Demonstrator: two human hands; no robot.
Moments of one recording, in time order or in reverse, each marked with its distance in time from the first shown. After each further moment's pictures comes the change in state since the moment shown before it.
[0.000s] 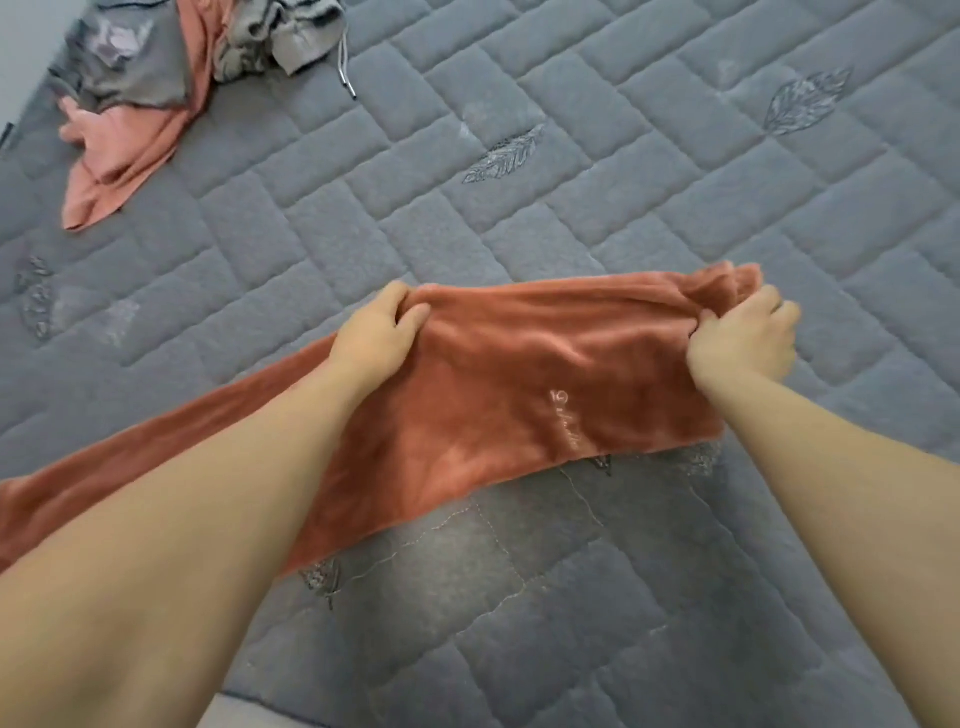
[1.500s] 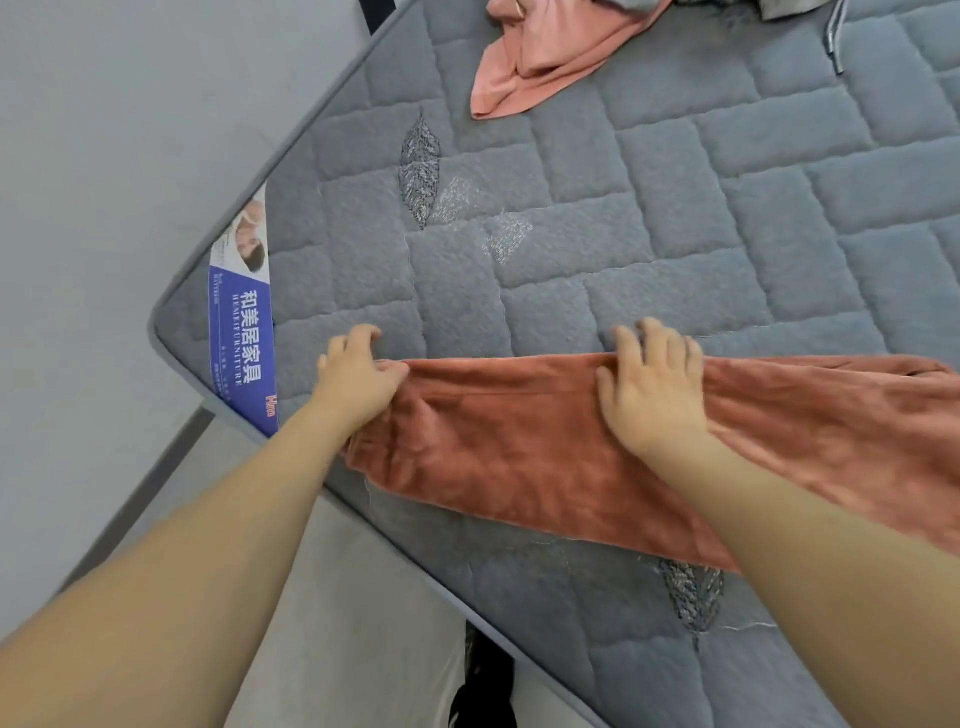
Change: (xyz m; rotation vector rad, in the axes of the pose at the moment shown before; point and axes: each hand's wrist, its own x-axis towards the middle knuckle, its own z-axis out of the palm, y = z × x) left_hand -0.140 -0.436 -0.208 -0.103 0.101 -0.638; right_hand -0.369 -0.279 0.243 -0.400 -0.251 -1.134
